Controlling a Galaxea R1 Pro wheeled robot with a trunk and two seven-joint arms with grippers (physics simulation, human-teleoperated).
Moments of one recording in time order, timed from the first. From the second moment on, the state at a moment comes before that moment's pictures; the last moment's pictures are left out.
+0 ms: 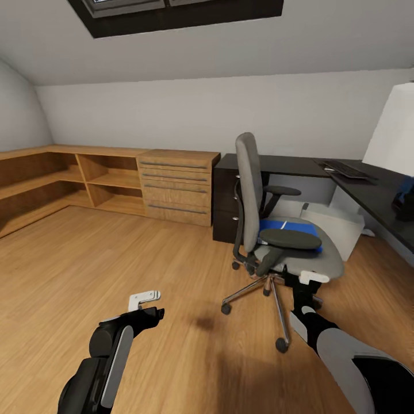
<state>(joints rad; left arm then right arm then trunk) -0.28 -0.15 0.02 -1.54 0.15 0.92 0.21 -0.88 -0.08 -0.02 -0.14 -0.06 -0.62 -0.27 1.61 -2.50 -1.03</state>
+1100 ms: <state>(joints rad) -0.28 -0.14 0.13 -1.55 0.18 0.92 0.21 -0.88 -0.14 -0.04 -0.14 -0.69 -0.40 -0.02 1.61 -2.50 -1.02</state>
